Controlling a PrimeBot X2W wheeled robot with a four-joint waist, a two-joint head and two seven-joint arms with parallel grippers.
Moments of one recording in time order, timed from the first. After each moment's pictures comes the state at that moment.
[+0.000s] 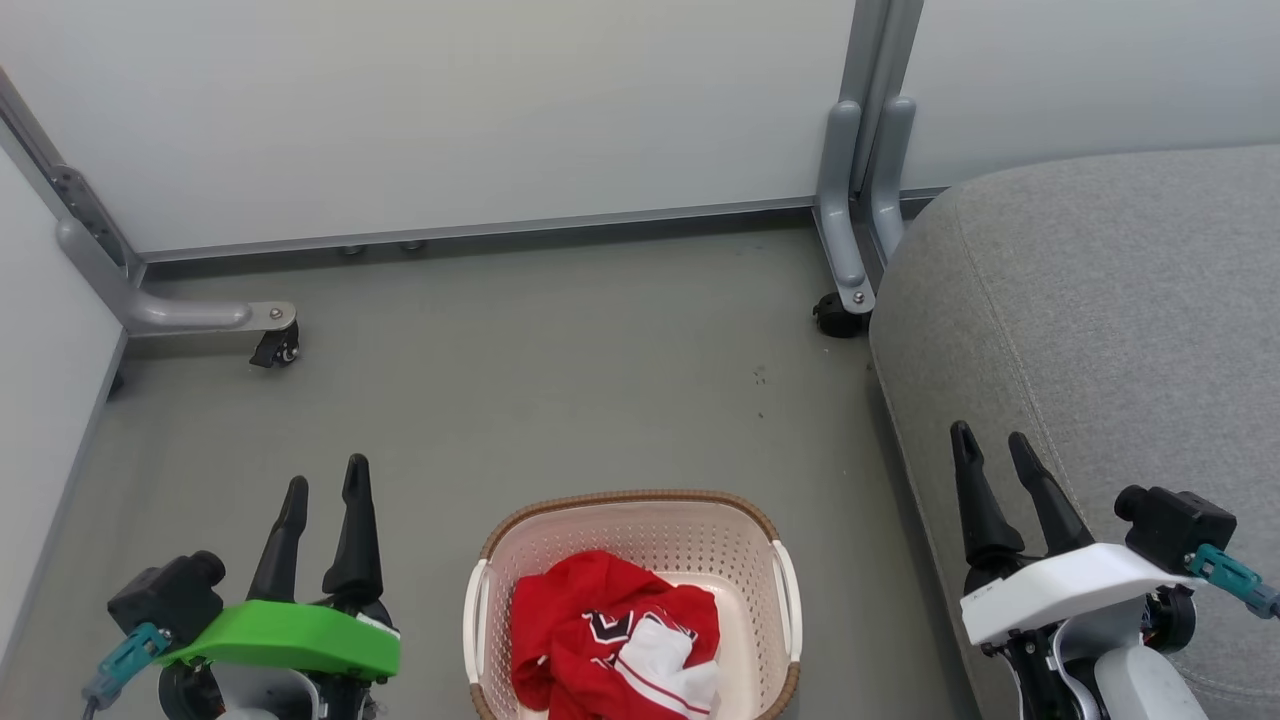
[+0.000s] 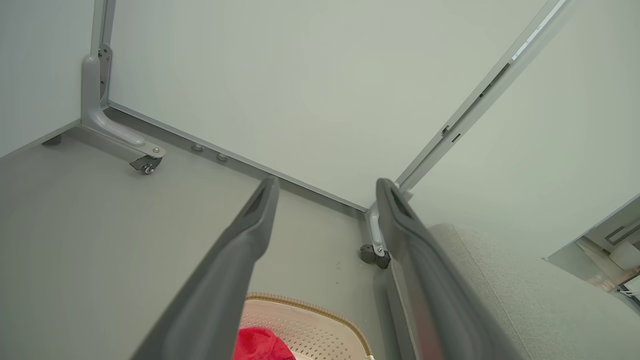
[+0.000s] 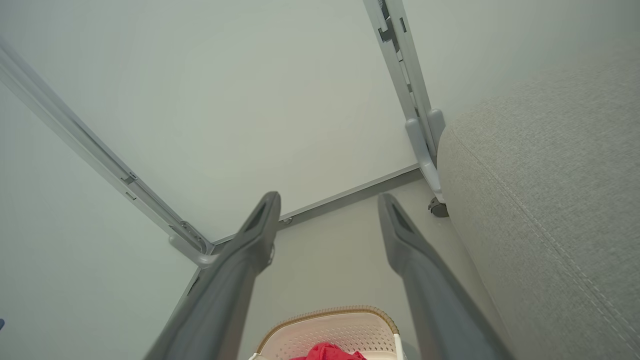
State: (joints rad) left arm -0.06 0.06 -0.04 0.21 -0.65 -0.13 -0.13; right arm -0.05 -0.07 0.06 0.16 0.55 0.13 -0.13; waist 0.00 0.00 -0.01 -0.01
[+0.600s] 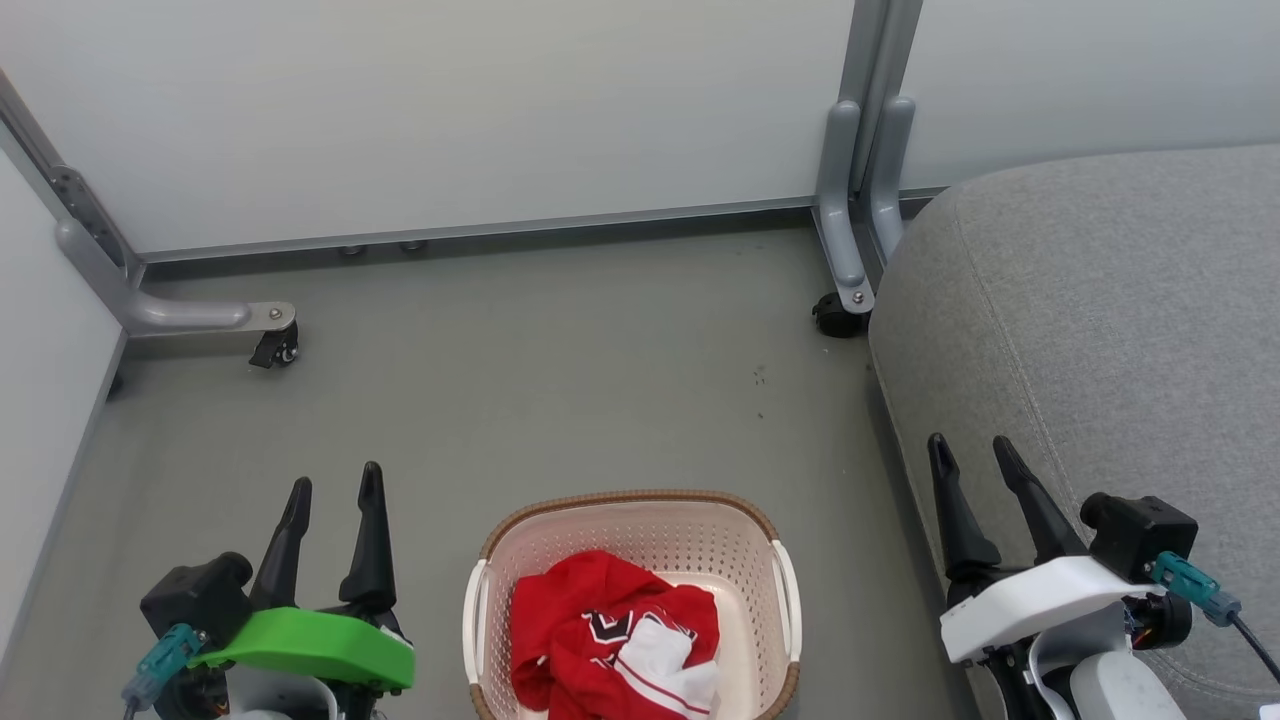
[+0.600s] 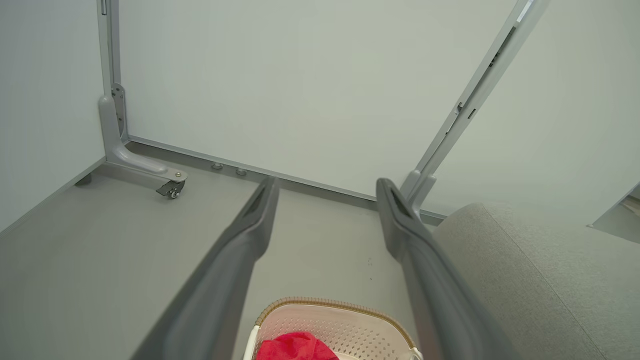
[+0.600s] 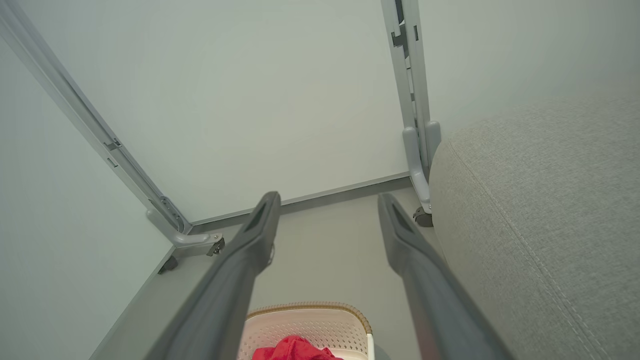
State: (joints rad) left arm -0.06 0.05 -0.04 0.24 -0.47 -0.13 -0.18; right arm -0.05 -0.07 0.08 0.18 0.39 0.13 -0.17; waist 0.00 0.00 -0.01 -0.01
